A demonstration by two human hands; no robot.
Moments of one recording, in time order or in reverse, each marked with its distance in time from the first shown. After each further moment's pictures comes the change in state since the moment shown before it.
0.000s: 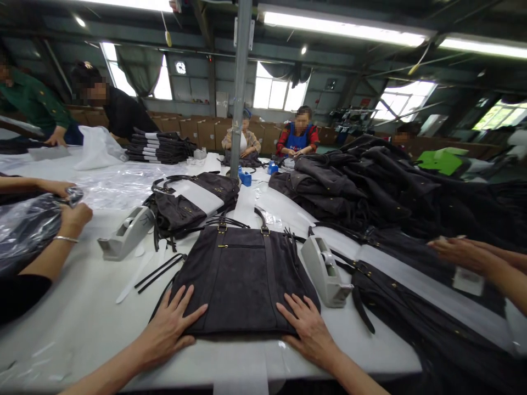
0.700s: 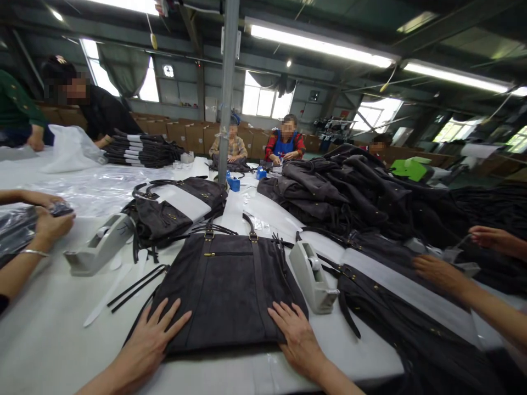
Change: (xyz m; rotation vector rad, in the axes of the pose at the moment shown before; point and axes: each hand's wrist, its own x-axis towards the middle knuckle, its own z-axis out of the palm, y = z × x) left_hand 0.013 0.004 0.011 0.042 -0.094 -0.120; right_hand 0.001 -0.003 -0.002 0.045 -0.030 0.088
